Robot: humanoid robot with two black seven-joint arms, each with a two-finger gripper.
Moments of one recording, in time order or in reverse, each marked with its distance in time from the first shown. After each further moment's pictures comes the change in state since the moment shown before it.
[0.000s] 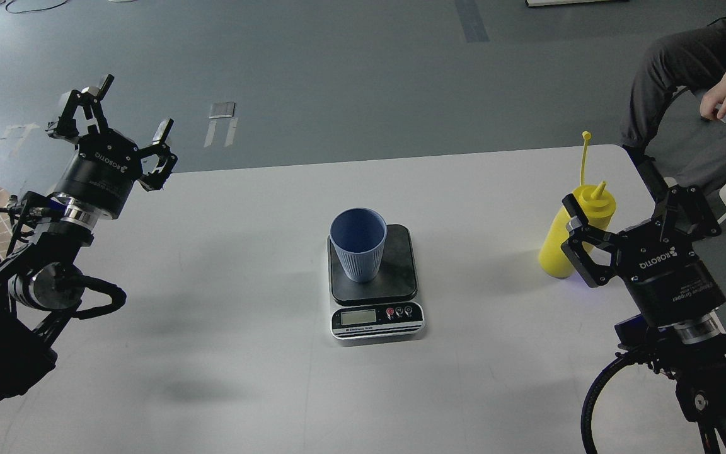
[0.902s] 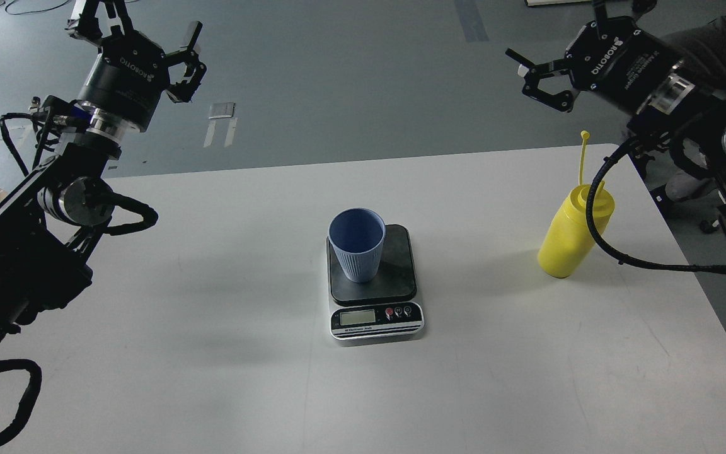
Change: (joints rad) left arm -0.319 -0.139 0.047 0.151 0.054 -0.016 0.000; right arm 0.988 -0.245 -0.503 -0.742 -0.196 0.000 0.000
